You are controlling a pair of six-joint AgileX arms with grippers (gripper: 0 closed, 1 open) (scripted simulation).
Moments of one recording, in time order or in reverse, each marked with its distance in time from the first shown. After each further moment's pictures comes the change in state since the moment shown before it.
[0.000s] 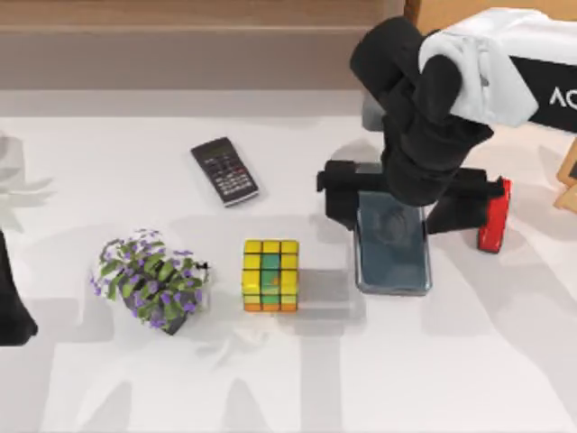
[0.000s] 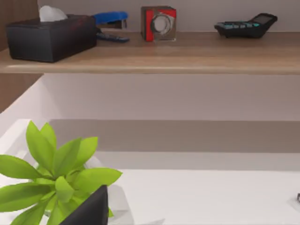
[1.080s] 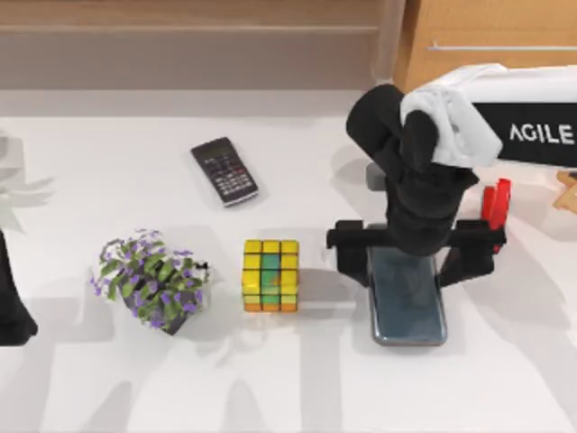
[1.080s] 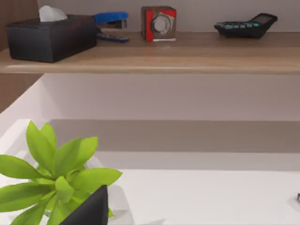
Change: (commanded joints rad) left arm 0.000 0.000 0.000 0.000 0.000 0.000; right arm -0.001 0.094 -0.081 0.008 0.005 -0.001
